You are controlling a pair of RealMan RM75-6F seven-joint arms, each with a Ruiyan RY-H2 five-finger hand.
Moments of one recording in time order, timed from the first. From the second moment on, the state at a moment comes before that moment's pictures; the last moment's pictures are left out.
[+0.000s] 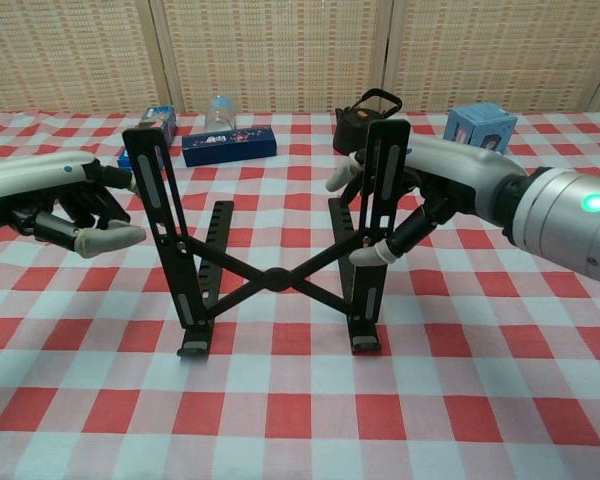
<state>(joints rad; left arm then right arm) -0.63 -1.32 -0.02 -1.55 1.51 1.01 -0.40 0.70 -1.55 0.19 -1.80 -0.98 1.03 -0.23</state>
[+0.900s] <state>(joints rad) -0.66 -1.30 -0.09 -1.42 1.42 0.98 -0.24 0.68 -1.55 0.26 -1.80 -1.04 1.20 -0.32</state>
